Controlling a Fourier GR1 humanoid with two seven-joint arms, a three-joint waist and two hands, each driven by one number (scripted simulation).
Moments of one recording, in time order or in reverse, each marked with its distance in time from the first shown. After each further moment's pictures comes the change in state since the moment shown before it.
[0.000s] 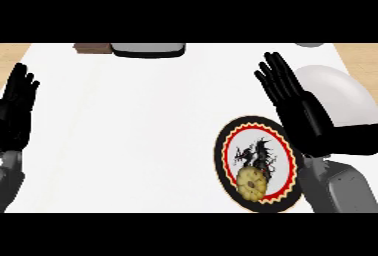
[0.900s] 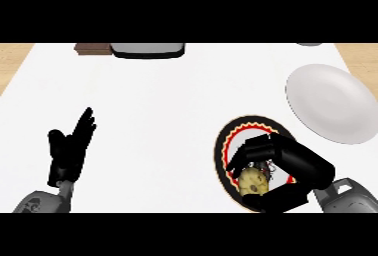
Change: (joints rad) left arm 0.126 -0.162 -0.205 0.039 -0.047 -0.001 0.108; right arm 0.063 -0.332 0.314 -0.015 0.388 0.311 -0.349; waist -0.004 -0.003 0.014
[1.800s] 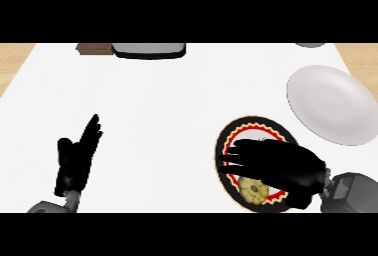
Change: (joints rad) left arm 0.058 -0.033 -0.033 -0.086 -0.060 0.037 0.055; right arm -0.147 -0.169 0.206 -0.033 0.617 0.112 -0.040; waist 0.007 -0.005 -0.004
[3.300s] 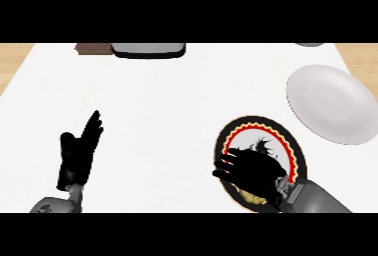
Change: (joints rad) left arm -0.010 -0.114 0.134 0.025 -0.138 -0.104 0.029; right arm 0.045 0.252 0.032 0.141 0.455 0.302 0.065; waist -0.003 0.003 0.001
